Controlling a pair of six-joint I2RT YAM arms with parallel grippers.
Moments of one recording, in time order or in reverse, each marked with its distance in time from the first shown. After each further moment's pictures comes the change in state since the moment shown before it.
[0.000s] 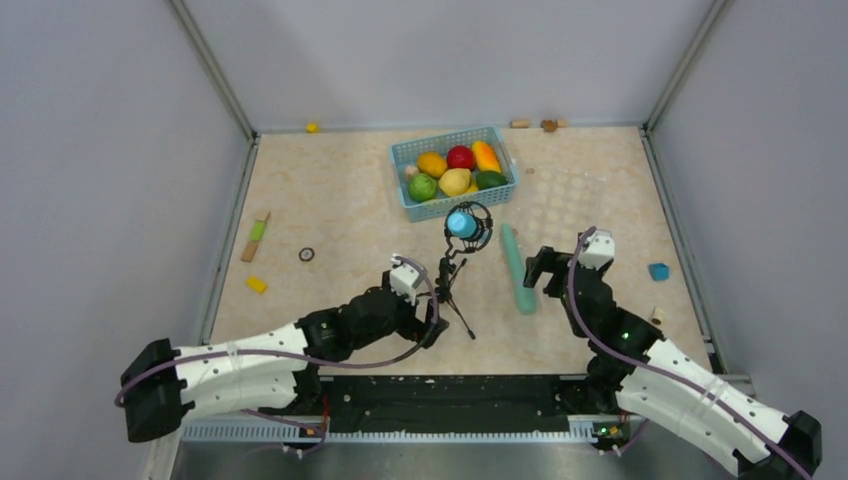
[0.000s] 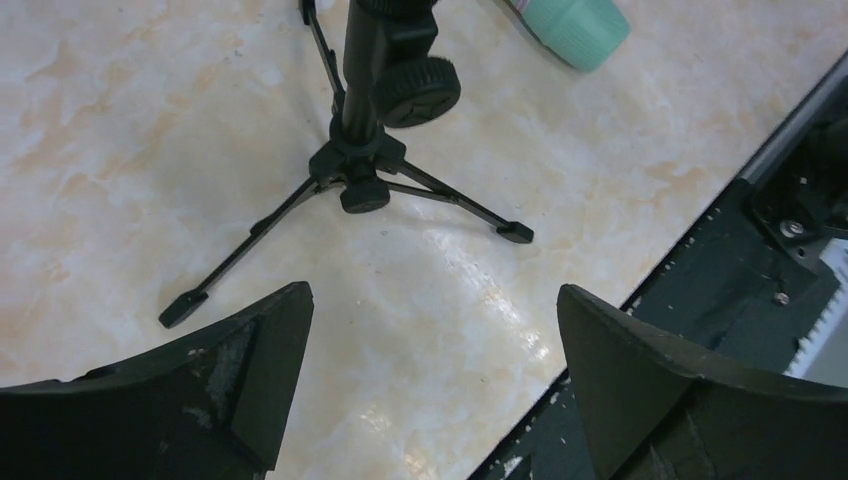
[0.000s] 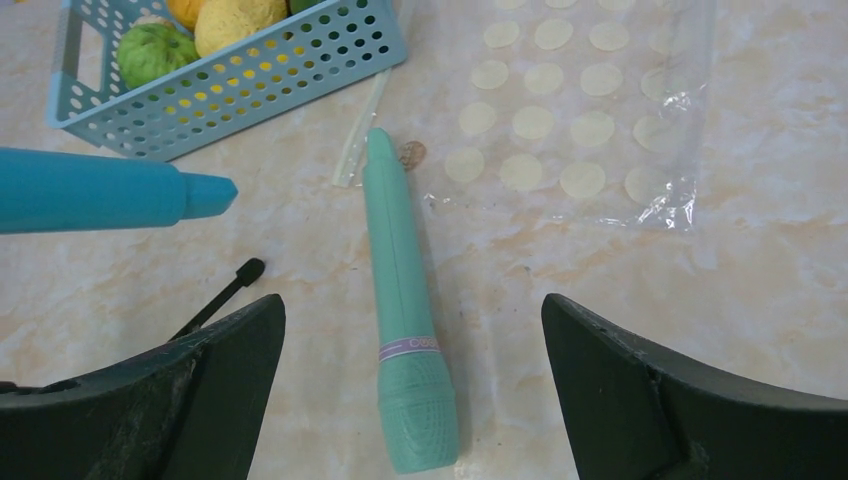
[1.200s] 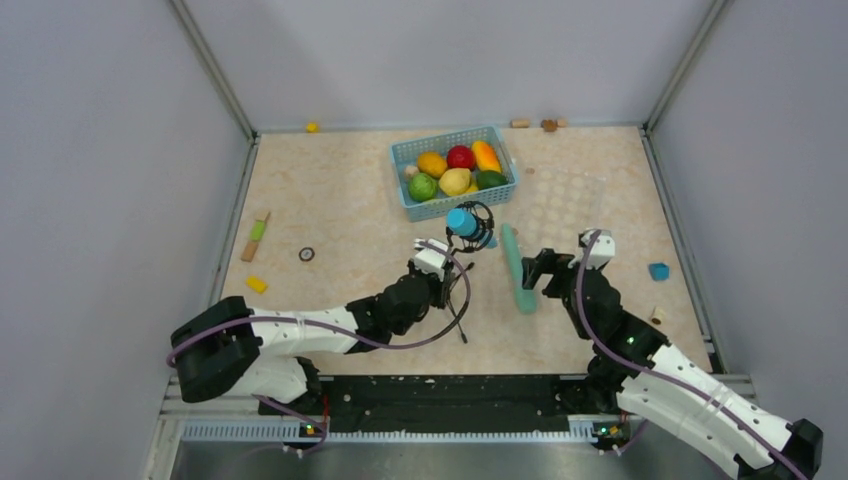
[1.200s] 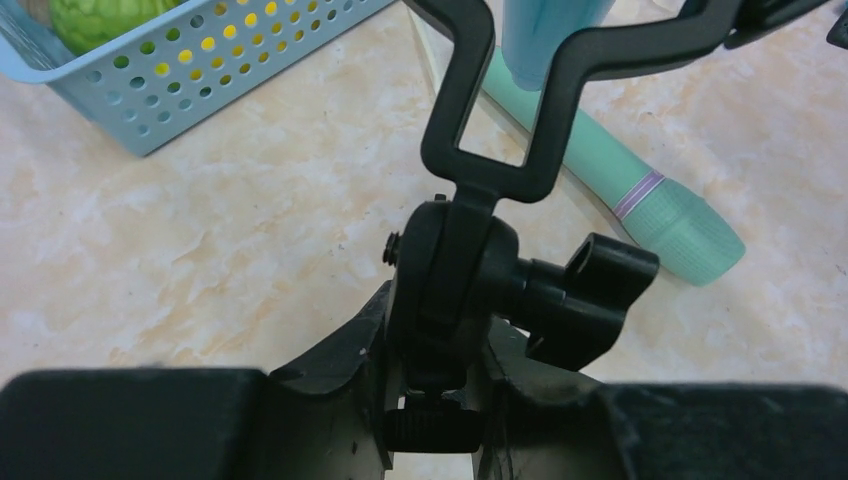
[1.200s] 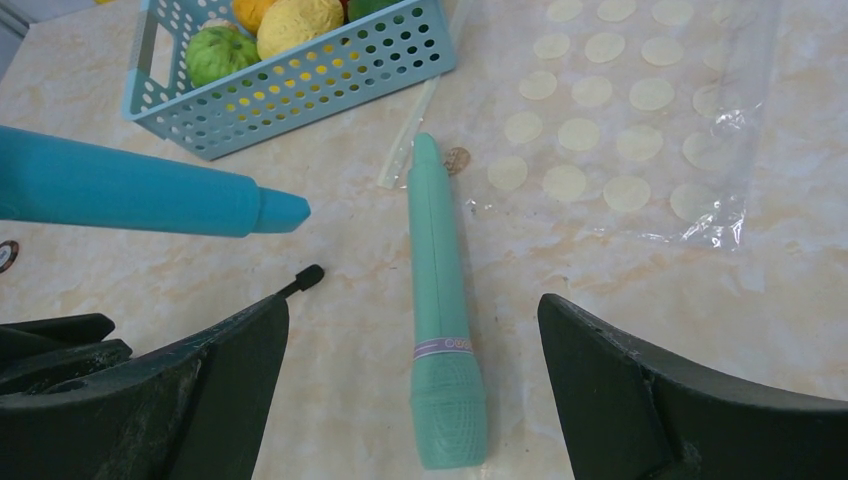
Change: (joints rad) left arm -0.028 0.433 0.102 0.488 -0.326 0.175; right arm 0.000 -0.055 -0.013 0.039 -0.091 -0.029
